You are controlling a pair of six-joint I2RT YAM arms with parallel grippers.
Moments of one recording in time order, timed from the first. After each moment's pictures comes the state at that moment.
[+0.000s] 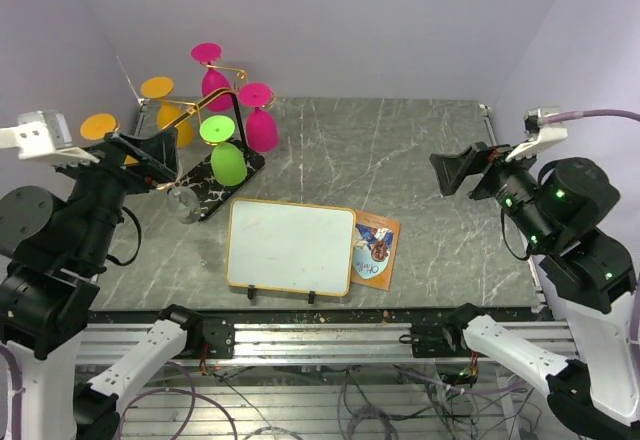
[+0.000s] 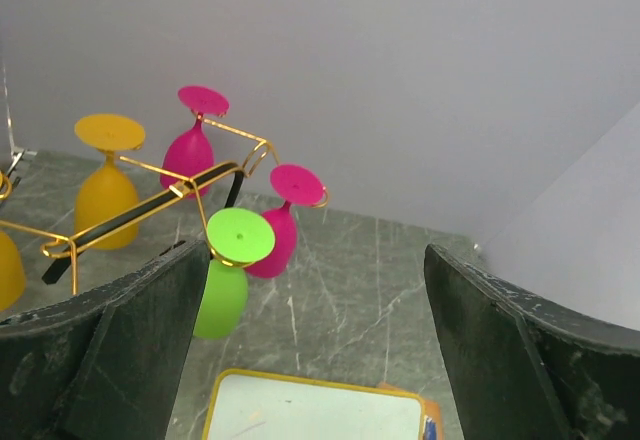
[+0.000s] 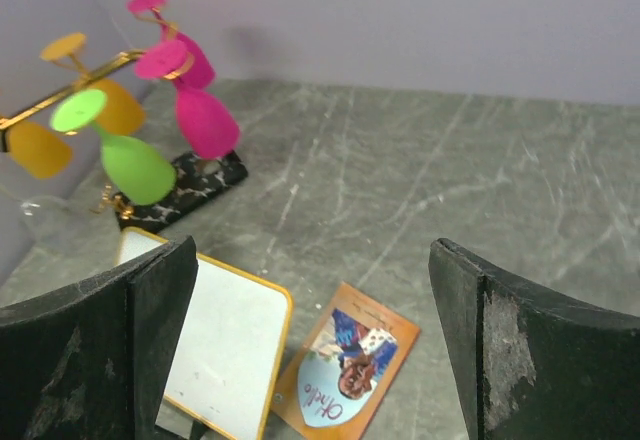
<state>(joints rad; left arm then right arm) -0.37 0.74 1.60 -0.70 -0.26 -0.37 0.55 0.83 1.55 -0.77 0.17 0.20</state>
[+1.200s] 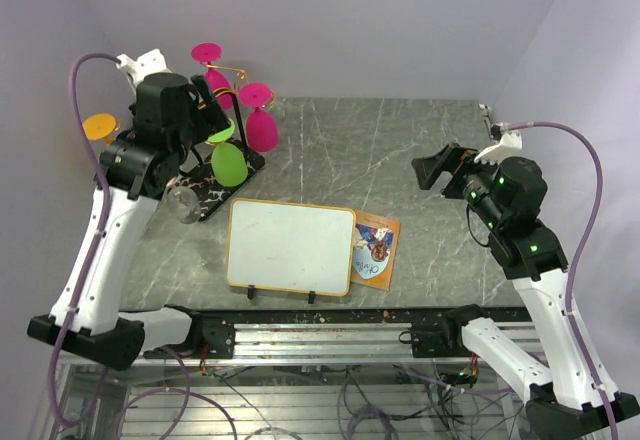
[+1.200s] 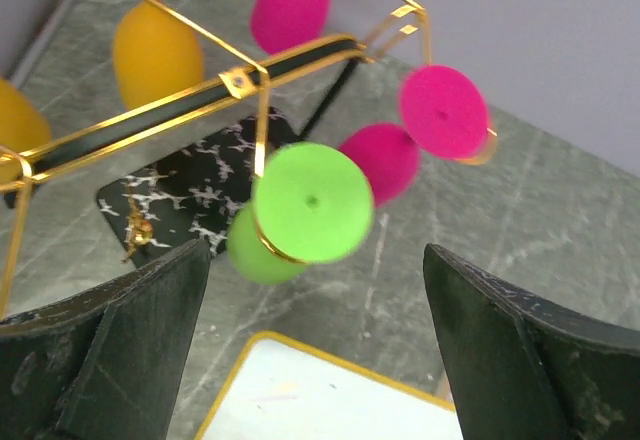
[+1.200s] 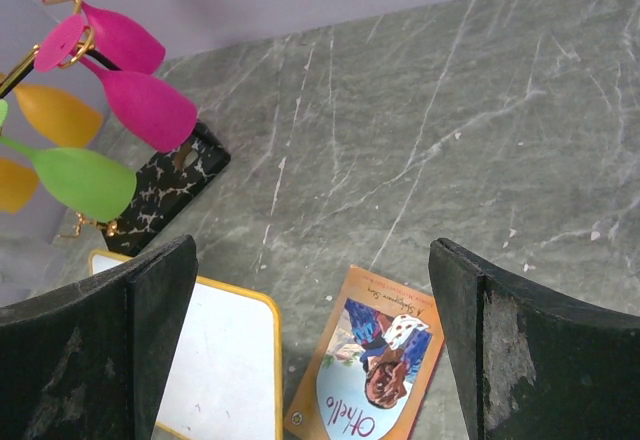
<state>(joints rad) -0.35 1.21 1.65 -0.84 -0.41 -0.54 0.27 0.78 1.05 -0.47 -0.02 0.40</state>
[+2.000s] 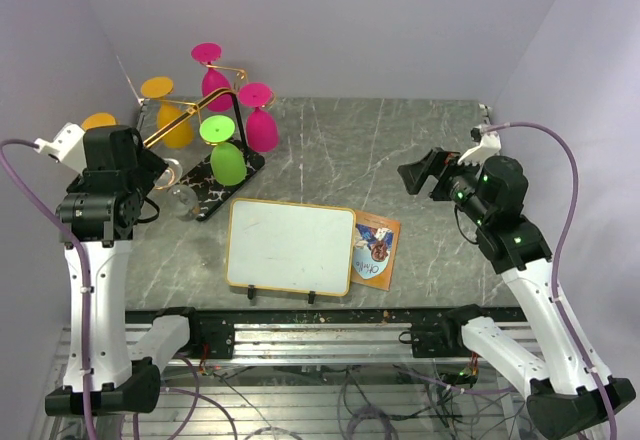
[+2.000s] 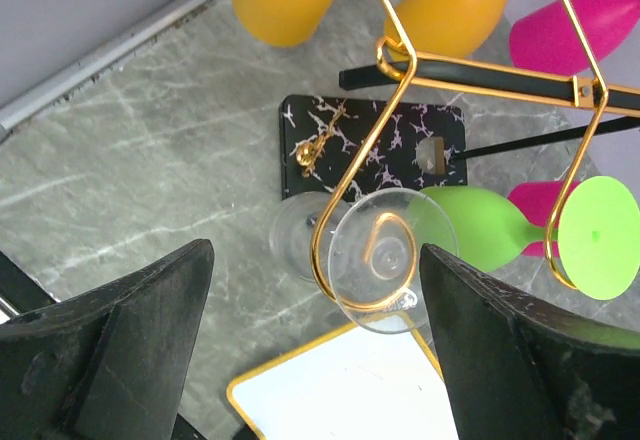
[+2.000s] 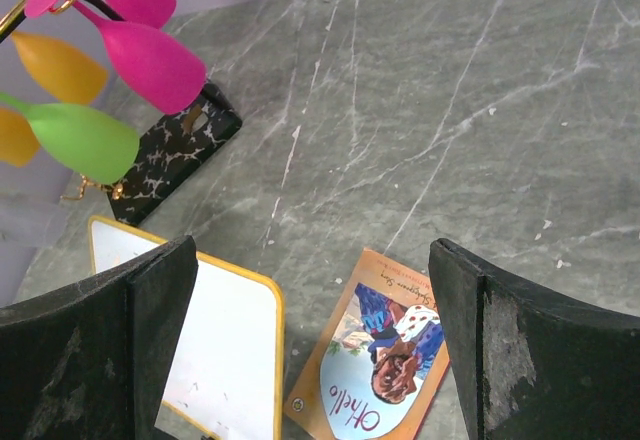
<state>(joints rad) 0.05 0.98 1.44 -1.09 -0.44 -0.76 0.28 0.82 0.96 -0.38 -0.10 0.39</state>
